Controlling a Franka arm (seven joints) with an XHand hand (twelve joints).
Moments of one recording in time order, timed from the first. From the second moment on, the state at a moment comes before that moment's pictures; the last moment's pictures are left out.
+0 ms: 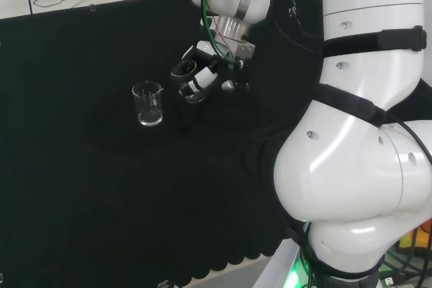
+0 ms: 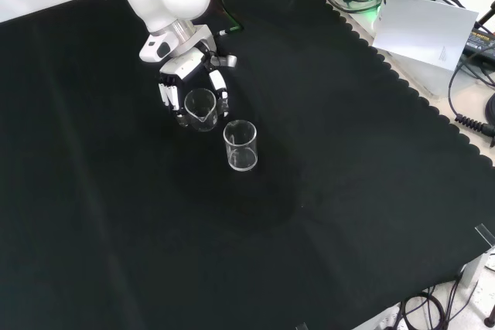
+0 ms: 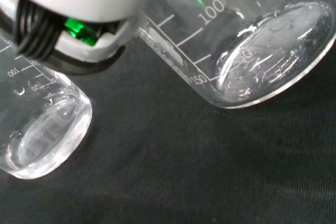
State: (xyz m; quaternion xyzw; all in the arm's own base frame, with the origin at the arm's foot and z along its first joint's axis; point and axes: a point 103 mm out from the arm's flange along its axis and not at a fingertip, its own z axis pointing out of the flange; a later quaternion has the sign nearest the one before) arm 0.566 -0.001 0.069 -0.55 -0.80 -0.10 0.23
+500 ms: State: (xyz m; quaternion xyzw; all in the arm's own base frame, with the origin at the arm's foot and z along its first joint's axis) arm 0.566 -0.003 0.064 -0.55 -0.79 -0.10 0.24
